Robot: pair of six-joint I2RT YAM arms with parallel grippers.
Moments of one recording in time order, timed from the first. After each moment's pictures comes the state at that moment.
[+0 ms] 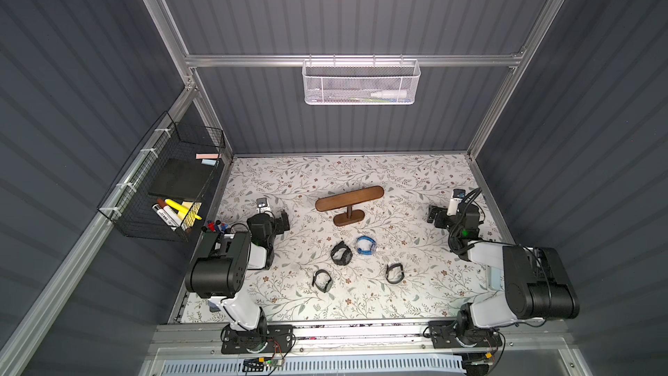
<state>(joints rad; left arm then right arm) -0.03 1.70 0.41 0.89 -0.09 -0.09 0.00 1.49 0.46 0.54 0.00 0.10</state>
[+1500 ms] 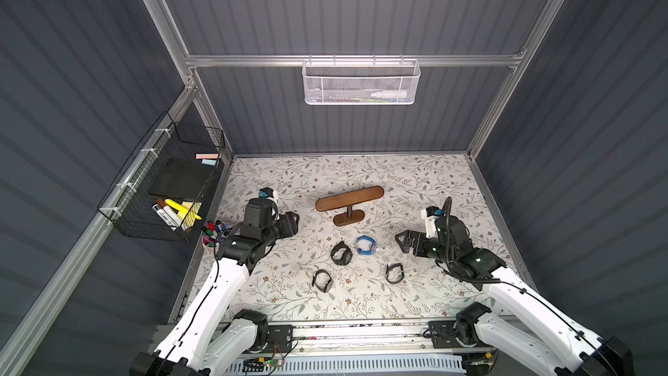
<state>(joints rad) -0.27 0.97 0.80 -0.55 0.18 -0.41 0.54 0.90 0.57 -0.41 -0.13 0.60</state>
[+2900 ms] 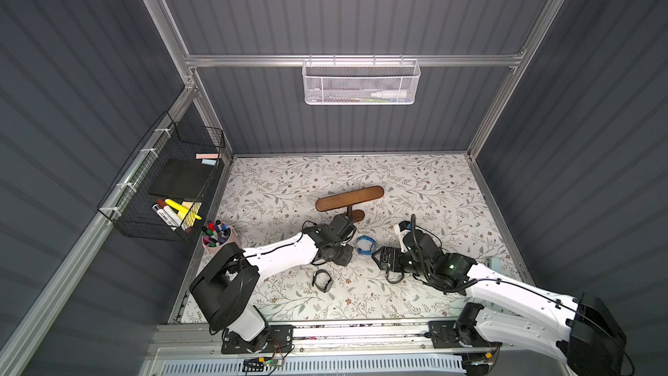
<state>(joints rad) -0.83 1.57 0.92 -0.47 0.05 -0.33 0.86 1.03 0.53 -0.28 -0.03 0.81</state>
